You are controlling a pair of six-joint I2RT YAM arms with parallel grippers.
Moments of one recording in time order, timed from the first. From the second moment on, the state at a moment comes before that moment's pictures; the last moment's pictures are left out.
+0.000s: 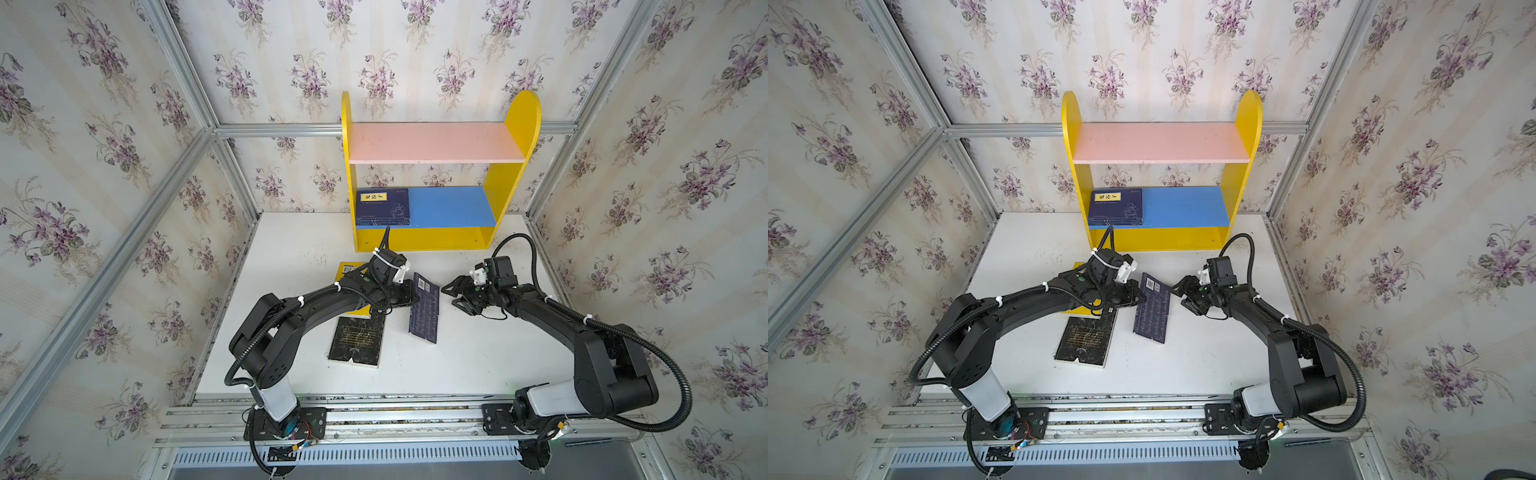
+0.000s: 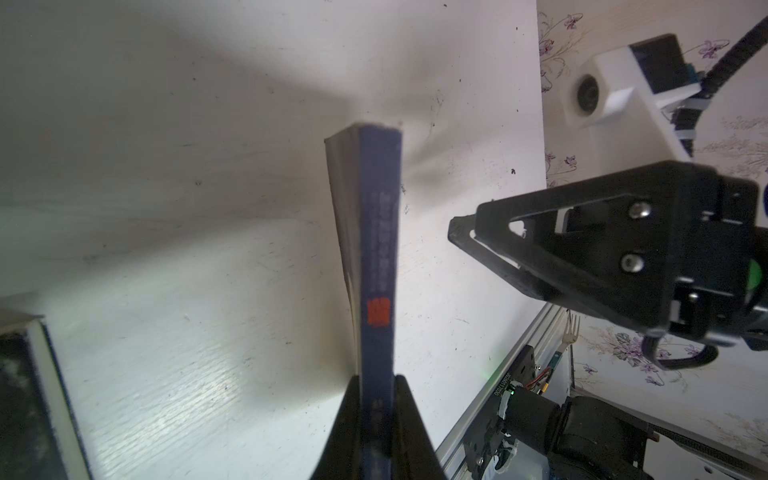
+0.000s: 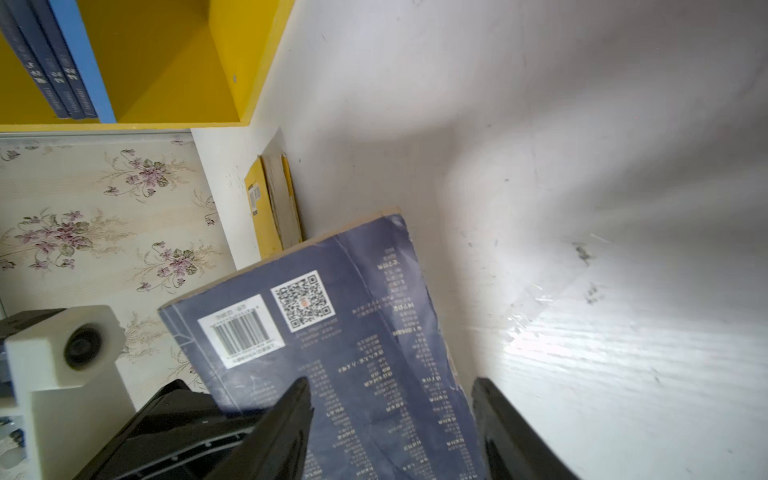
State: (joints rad) left arm -0.70 1.73 1.18 -0.30 0.39 -0.69; right arm 0.18 1.42 0.76 -0.28 -0.57 0.89
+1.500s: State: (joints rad) left arm -1.10 1.67 1.40 -0.61 -0.47 0.08; right arm 0.20 1.45 0.98 -0.33 -0.93 1.19
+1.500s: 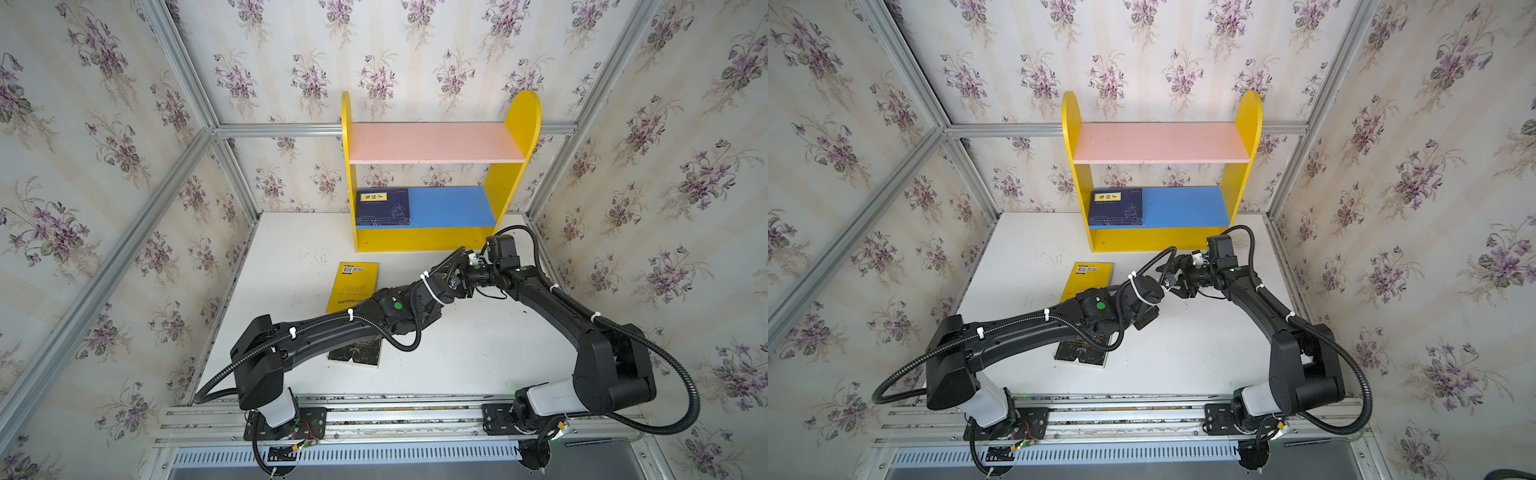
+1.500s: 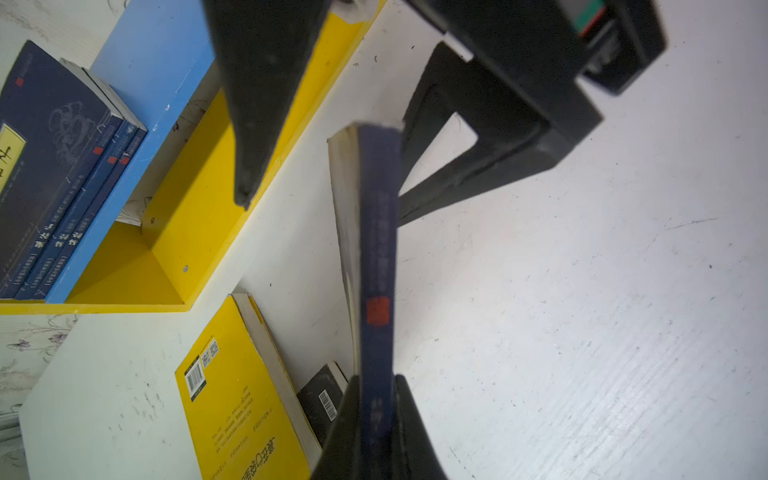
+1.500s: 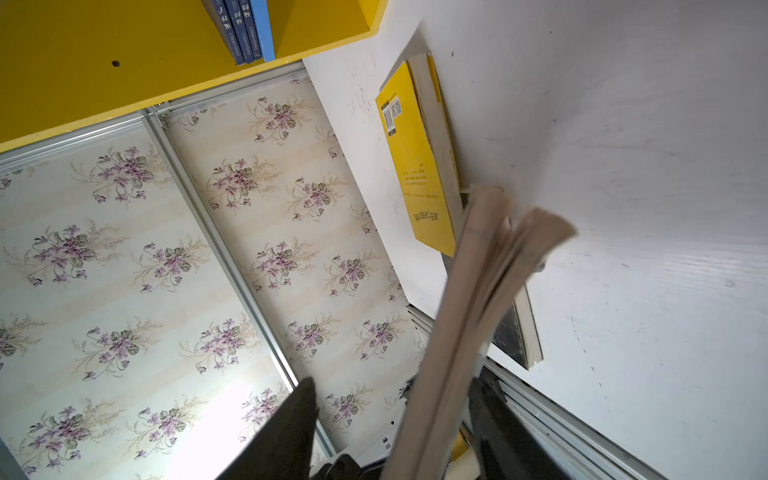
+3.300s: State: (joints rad) left arm -0.41 1.47 0.98 0.13 0.87 -1.00; right arm 0.13 1.52 0.81 0.95 -0.95 1.48
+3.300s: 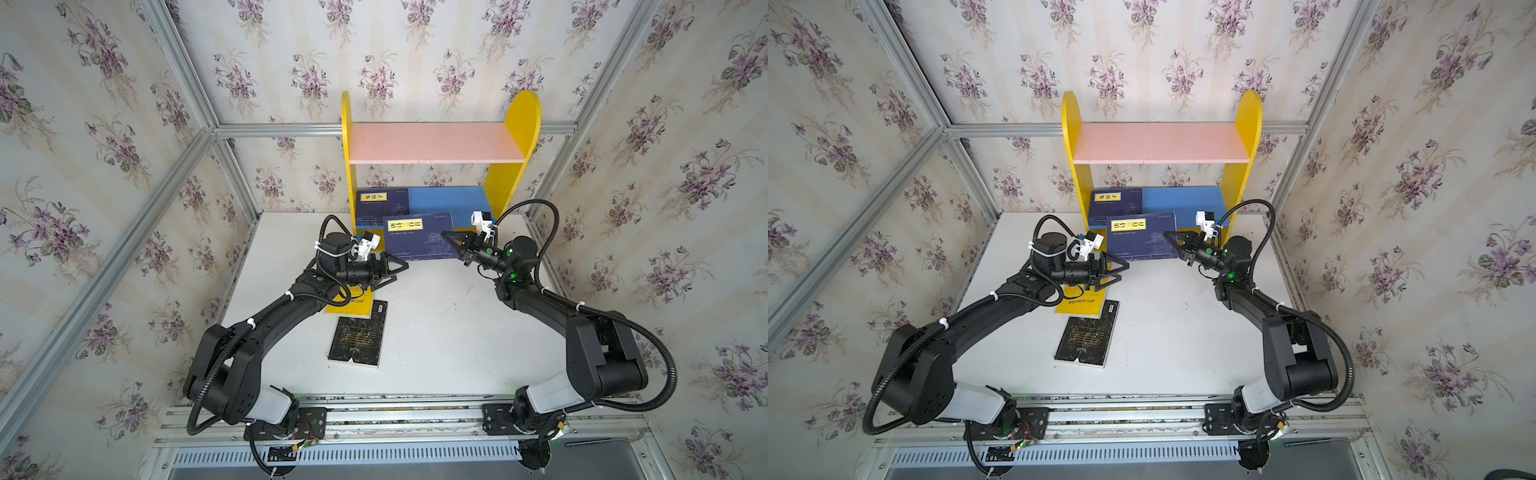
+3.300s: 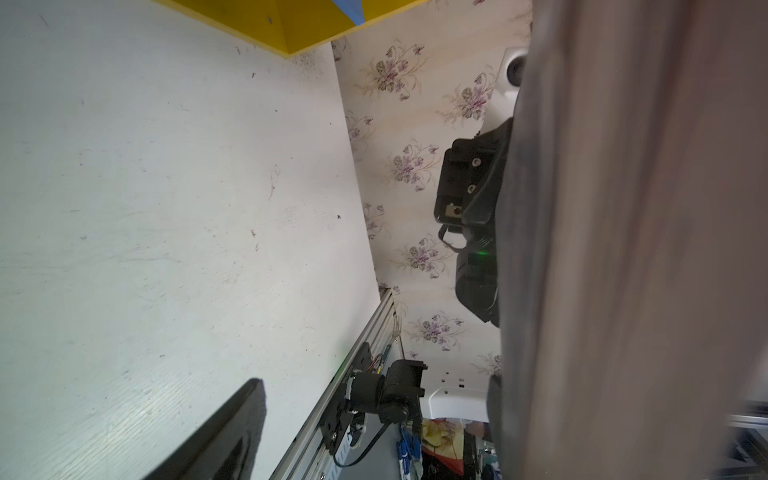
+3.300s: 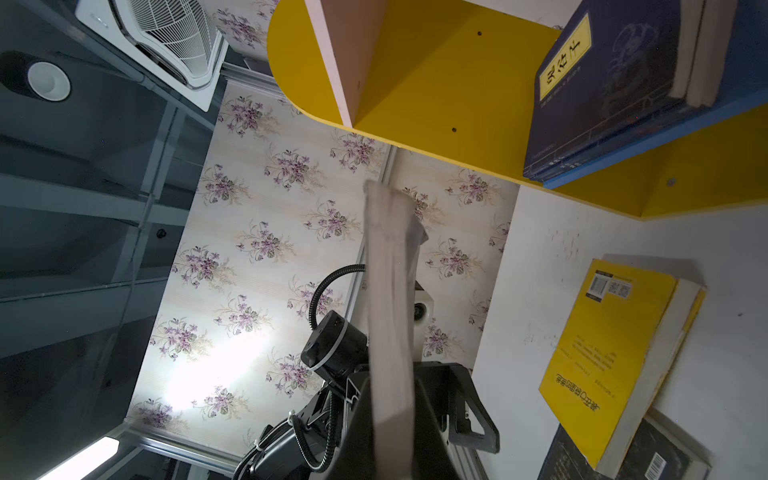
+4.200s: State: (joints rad) left arm -0.35 1.58 1.15 0.31 0.92 -1.09; right arm 0.16 1.57 0.88 0.86 -0.95 1.43
